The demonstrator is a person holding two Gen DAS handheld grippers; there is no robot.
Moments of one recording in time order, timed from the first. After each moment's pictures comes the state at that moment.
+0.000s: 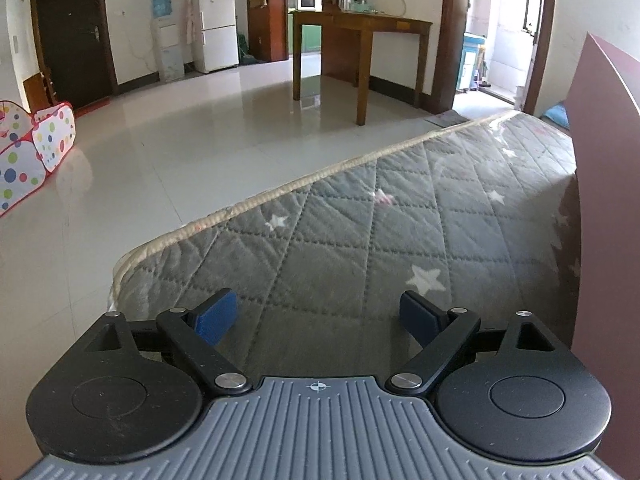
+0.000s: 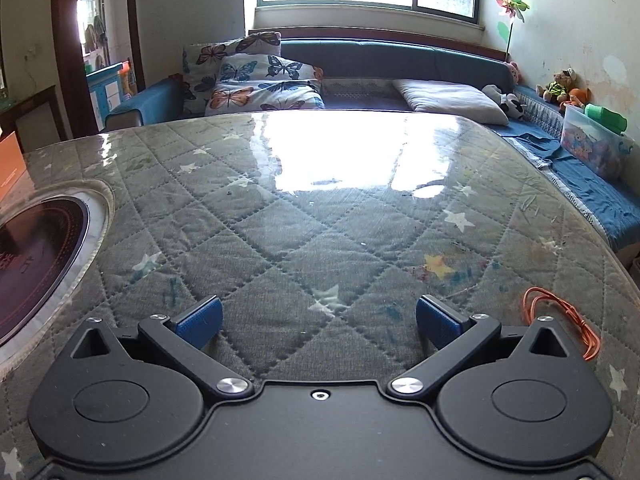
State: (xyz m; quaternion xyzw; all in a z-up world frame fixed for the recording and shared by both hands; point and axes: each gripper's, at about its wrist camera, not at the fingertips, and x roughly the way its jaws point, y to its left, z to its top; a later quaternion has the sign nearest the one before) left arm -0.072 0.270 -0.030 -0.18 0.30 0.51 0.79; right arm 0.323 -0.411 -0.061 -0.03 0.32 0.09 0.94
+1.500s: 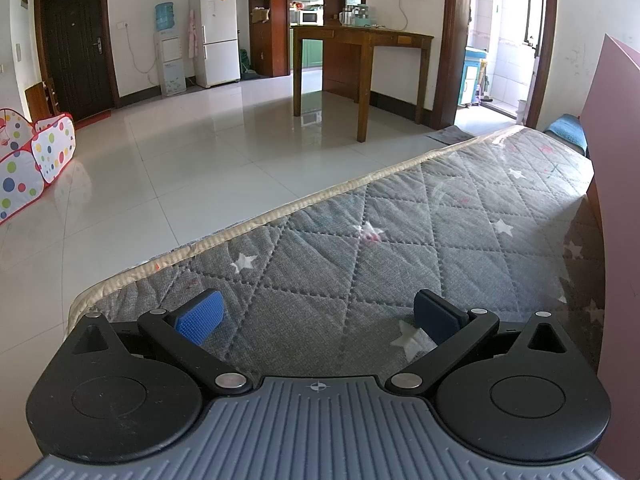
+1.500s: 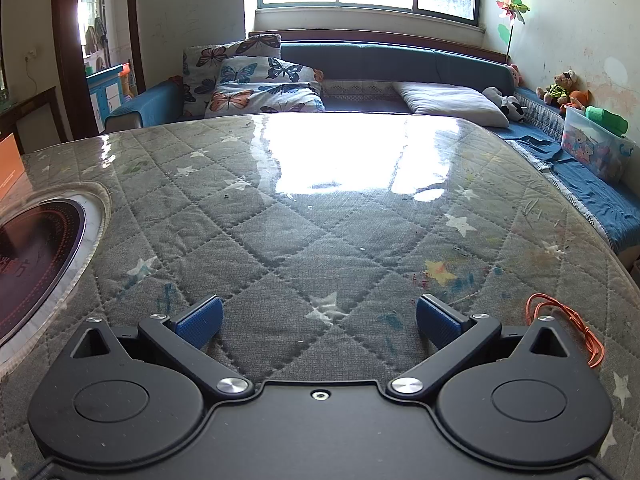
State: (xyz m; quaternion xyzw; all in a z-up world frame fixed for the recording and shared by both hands) left arm -0.047 0.311 -0.036 -0.17 0.28 0.51 0.80; right arm 0.330 -0.415 -0.064 -0.03 0.32 0.09 0.94
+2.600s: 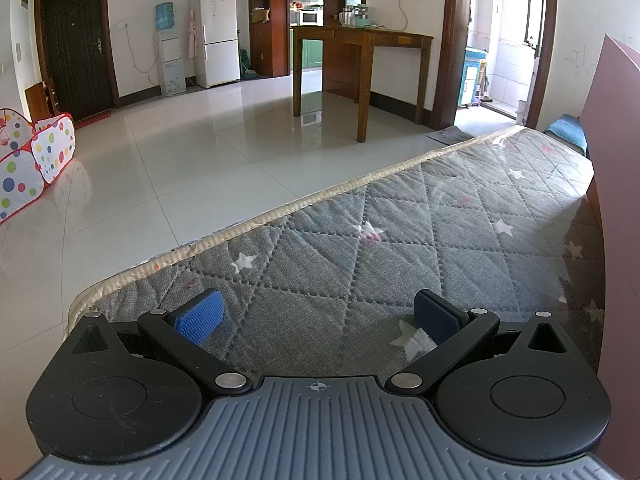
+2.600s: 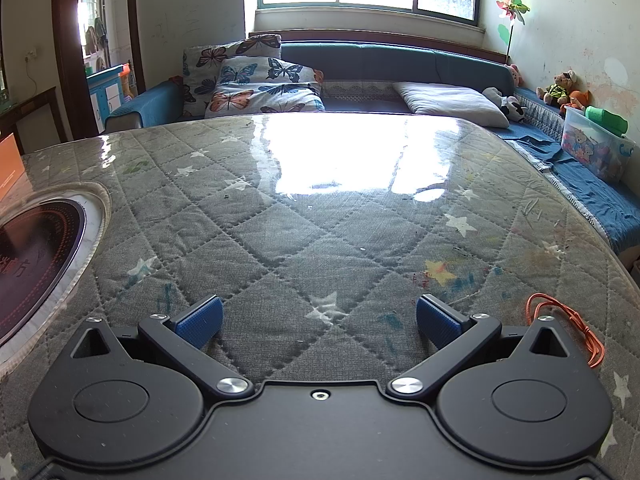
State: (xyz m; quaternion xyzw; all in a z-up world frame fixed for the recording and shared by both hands) left arm -0.045 0.311 -0.036 -0.17 0.28 0.51 0.80; right arm 0.323 -0.411 -0.065 -0.03 0.32 0.08 0.94
